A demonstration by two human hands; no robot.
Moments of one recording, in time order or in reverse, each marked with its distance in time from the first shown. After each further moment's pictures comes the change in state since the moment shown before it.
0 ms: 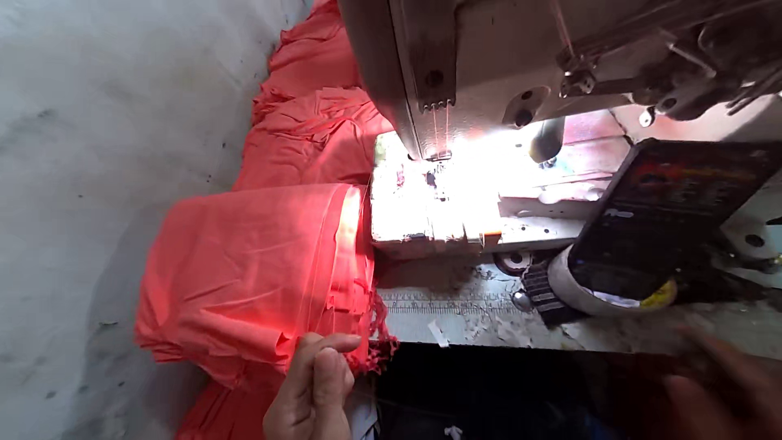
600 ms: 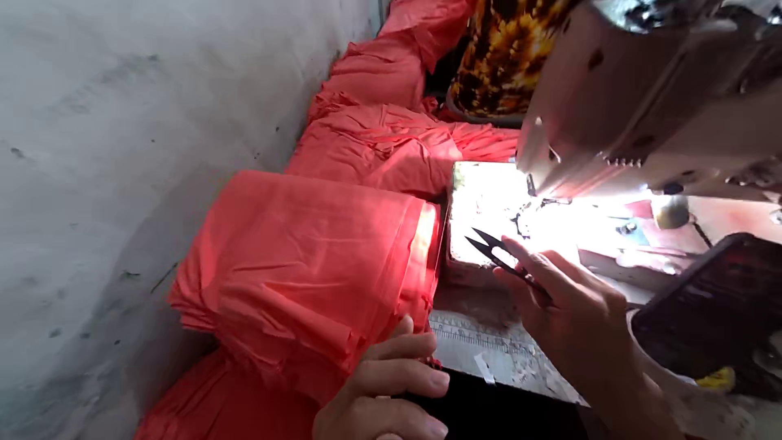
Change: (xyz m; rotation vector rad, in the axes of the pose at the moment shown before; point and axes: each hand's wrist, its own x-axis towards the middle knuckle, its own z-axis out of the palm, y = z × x) left_hand 0.018 0.011 -0.032 -0.353 -0.112 0.388; right_hand 0.139 -0.104 0.140 -0.300 0.065 -0.520
